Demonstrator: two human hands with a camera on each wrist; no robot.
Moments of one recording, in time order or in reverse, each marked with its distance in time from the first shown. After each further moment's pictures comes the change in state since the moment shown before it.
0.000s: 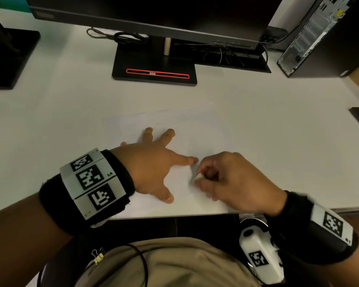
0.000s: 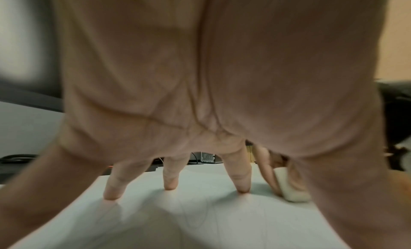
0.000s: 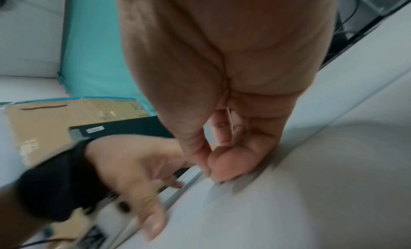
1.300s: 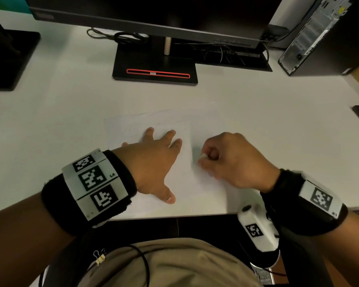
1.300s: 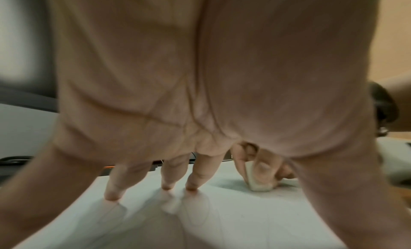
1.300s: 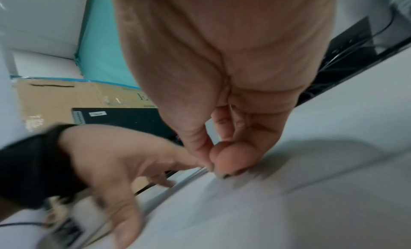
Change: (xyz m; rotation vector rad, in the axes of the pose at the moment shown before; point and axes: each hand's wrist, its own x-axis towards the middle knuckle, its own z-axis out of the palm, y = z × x) left_hand 0.004 -0.004 0.000 0.091 -0.011 -0.030; right_hand 0.027 0.000 -0.016 -0.152 0.096 -0.023
